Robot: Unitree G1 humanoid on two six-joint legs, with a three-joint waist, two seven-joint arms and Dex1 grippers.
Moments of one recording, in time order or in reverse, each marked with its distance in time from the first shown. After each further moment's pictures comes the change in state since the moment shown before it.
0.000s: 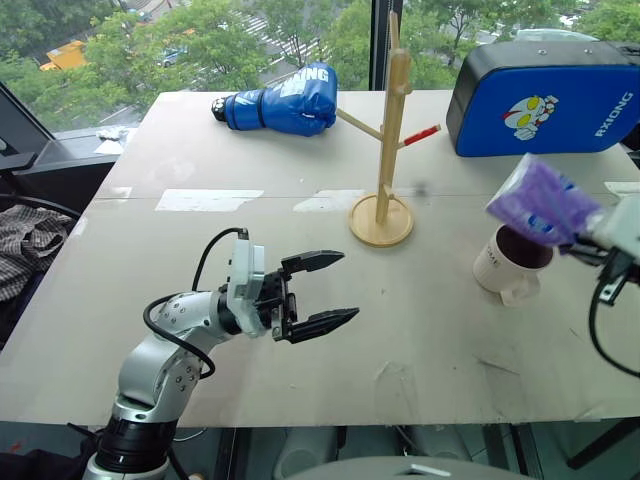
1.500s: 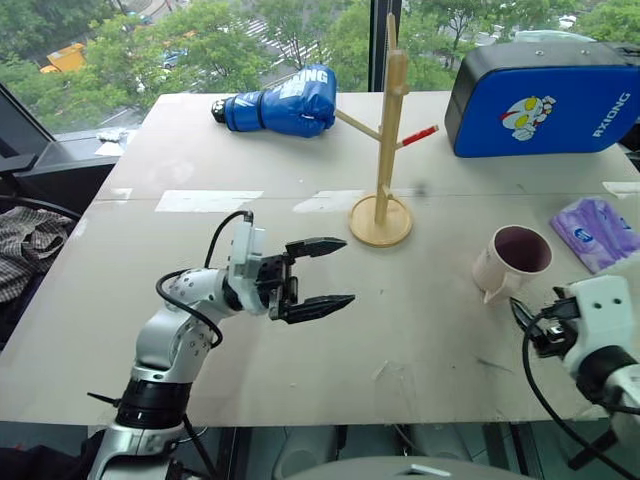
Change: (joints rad) left arm -0.172 -0.023 -0.032 0.209 0.003 -0.044 -0.155; right arm 0.325 0.649 0.279 -0.399 0.188 0.246 -0.894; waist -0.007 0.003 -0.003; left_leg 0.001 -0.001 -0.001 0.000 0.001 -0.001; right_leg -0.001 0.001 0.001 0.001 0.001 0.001
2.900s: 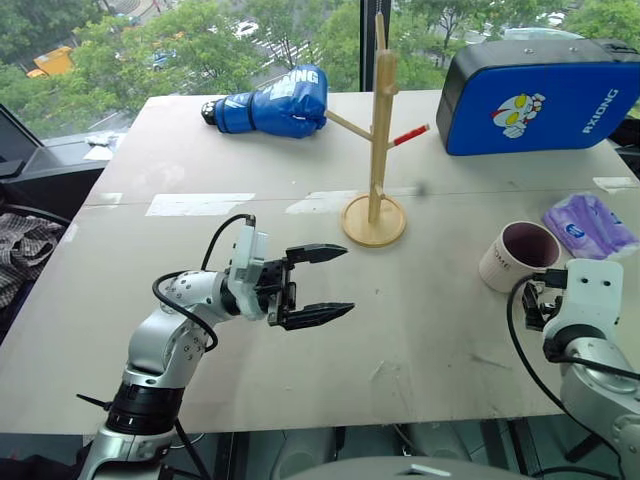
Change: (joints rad) left arm 0.035 0.040 0.004 -0.044 -0.001 0.028 0.014; right arm -0.215 0.026 0.111 0.093 0.281 0.153 -0.781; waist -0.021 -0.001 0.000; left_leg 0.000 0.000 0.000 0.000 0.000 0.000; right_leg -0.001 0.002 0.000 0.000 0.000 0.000
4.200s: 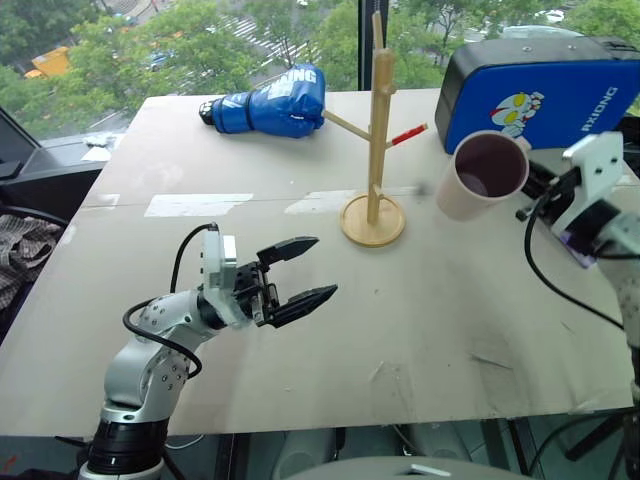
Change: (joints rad) left arm 0.178 -0.053 0.153 -0.133 -0.048 -0.007 0.199; right arm -0.638 -0.281 0.097 0.782 -0.306 -0.732 1.335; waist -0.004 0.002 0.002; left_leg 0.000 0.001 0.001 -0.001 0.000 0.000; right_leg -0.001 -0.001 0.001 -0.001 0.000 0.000
